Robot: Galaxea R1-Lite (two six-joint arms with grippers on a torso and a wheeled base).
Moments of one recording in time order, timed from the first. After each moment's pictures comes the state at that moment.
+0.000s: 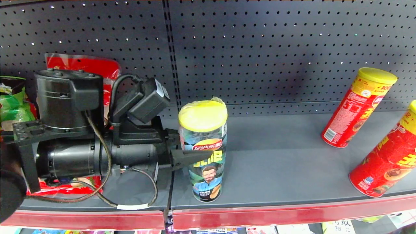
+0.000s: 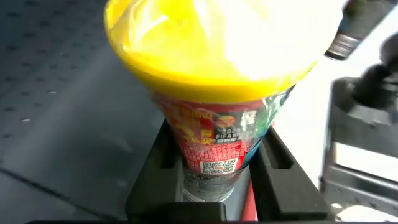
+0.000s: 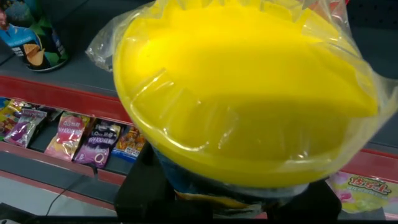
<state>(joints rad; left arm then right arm) -0.64 1.52 -0.82 -0.41 -0.54 0.22 0.04 0.33 -0.40 0.18 0.23 -0.07</state>
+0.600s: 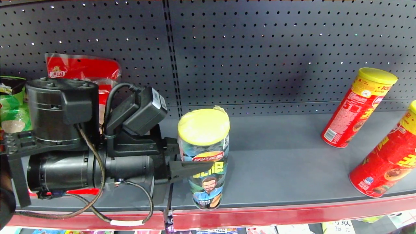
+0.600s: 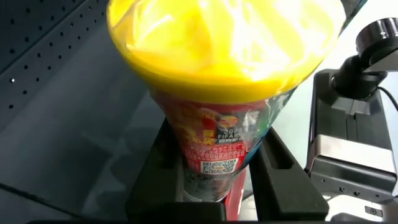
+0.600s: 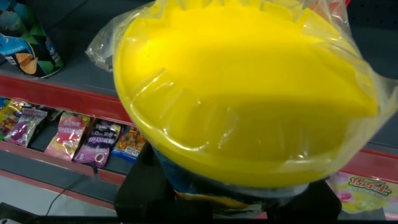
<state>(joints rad) -0.66 1.49 -0.77 -0.41 -0.54 0.23 0.04 0.33 -0.41 0.18 0.23 -0.07</state>
